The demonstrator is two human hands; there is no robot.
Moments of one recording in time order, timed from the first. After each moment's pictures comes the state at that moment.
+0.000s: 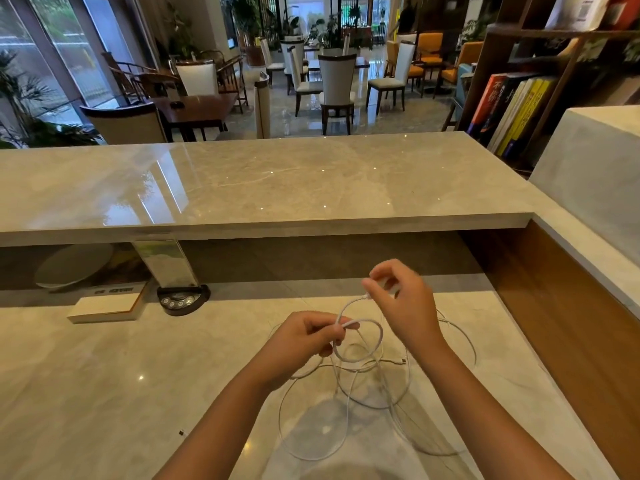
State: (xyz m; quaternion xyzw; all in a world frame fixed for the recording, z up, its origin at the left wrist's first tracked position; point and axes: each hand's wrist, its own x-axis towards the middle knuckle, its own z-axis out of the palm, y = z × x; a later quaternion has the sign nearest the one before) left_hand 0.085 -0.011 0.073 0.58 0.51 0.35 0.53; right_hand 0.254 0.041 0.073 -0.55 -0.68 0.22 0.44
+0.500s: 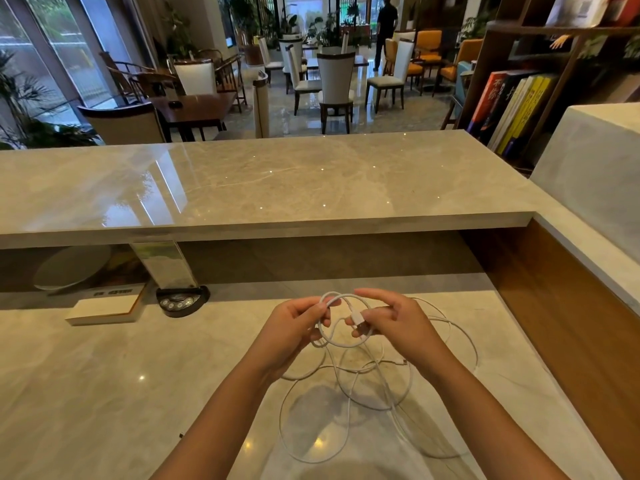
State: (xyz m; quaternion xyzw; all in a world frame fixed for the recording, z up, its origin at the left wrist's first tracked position) left_hand 0.080 -0.001 0.077 0.46 0.52 0.44 0.57; right_hand 0.257 0.021 0.073 -0.49 -0.61 0.51 0.36
